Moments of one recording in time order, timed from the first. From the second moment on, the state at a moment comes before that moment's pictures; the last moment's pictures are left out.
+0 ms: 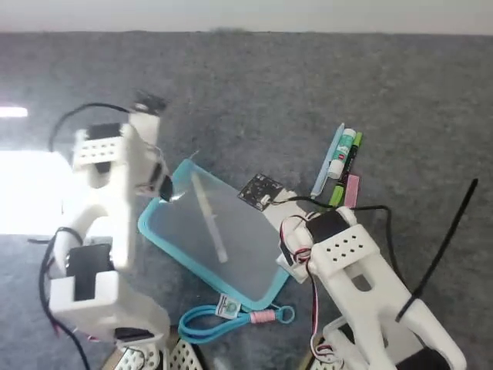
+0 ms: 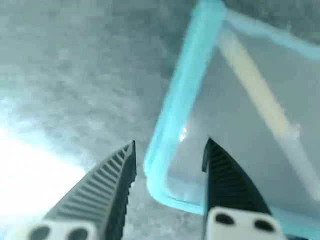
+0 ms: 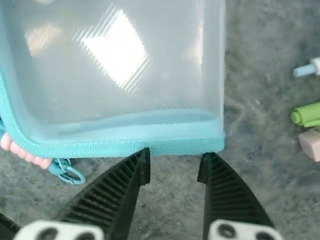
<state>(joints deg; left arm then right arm) -15.4 7.4 14.6 77.8 -18.7 -31.7 -33.2 54.2 70.3 19.7</state>
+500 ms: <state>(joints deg) -20.7 1.6 11.0 83.9 -22.5 -26.1 -40.2 54.9 71.0 38.7</state>
